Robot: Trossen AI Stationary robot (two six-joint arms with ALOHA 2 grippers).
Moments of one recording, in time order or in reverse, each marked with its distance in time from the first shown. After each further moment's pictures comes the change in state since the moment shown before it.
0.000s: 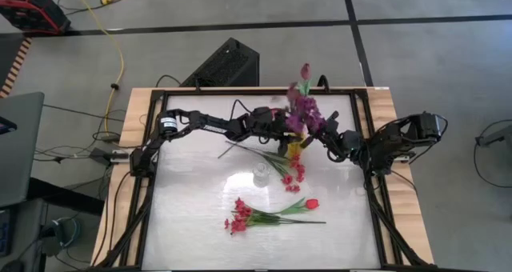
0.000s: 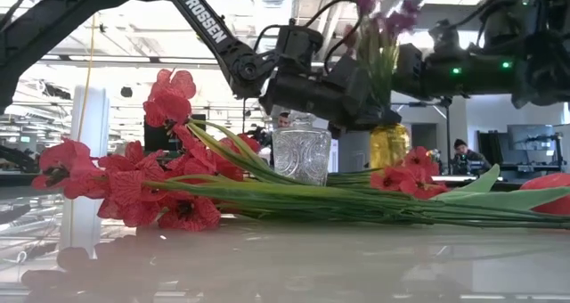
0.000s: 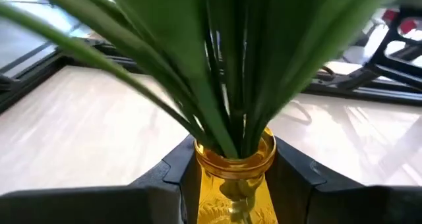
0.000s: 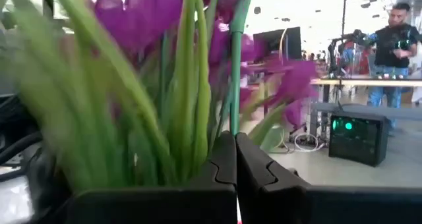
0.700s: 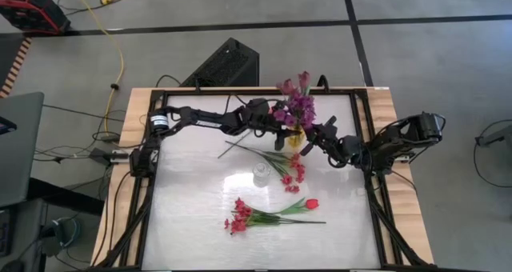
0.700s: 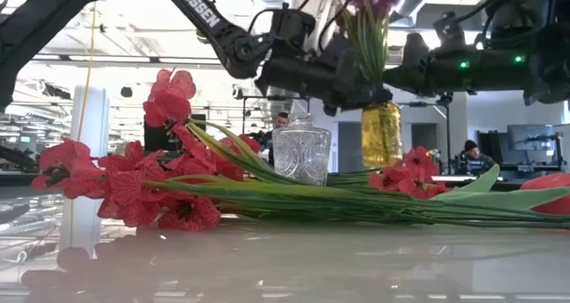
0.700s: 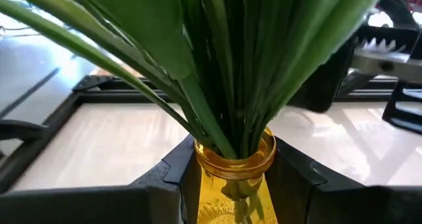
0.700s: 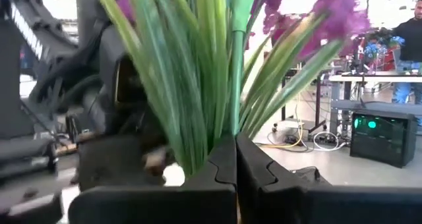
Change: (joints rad) left arm 0.021 -0.096 0.000 -0.074 0.049 0.121; right arm 0.096 -0.001 0.002 -0.010 0.035 0.009
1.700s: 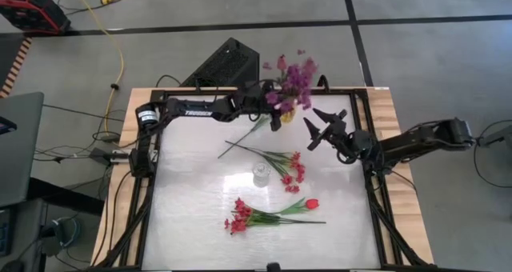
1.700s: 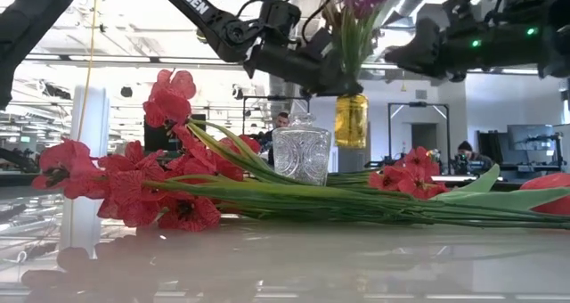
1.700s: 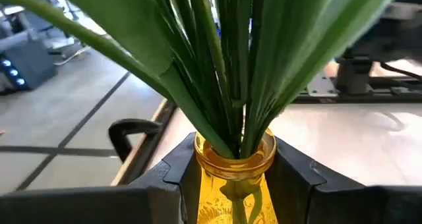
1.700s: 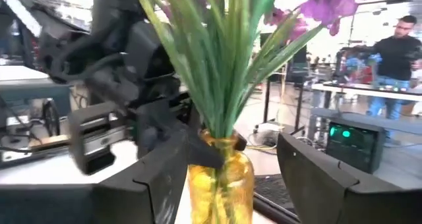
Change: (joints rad) left arm 0.100 -0.105 0.005 -0.140 -0.147 0.121; right arm -0.002 -0.420 0.018 -0.435 0.016 -0.097
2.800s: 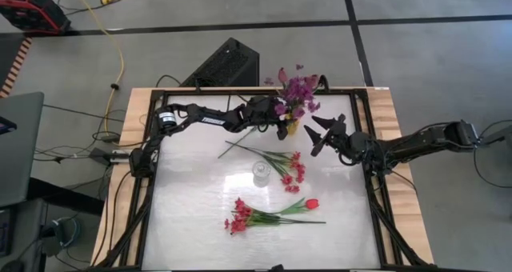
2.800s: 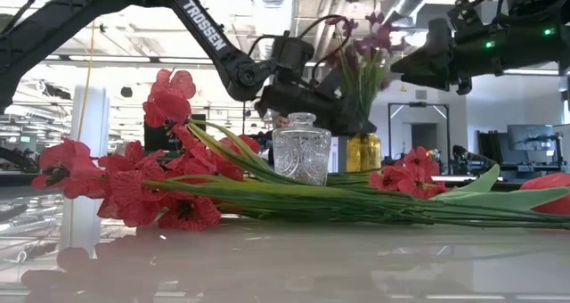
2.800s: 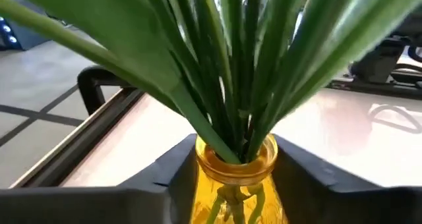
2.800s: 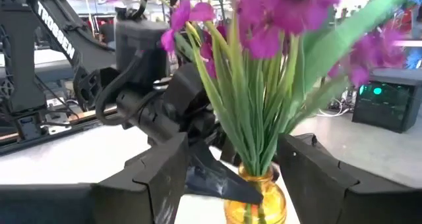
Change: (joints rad) left arm -0.036 0.202 -0.002 0.192 -0.067 -0.157; right arm 0.034 -0.160 0.000 -0.353 -0.020 0.237
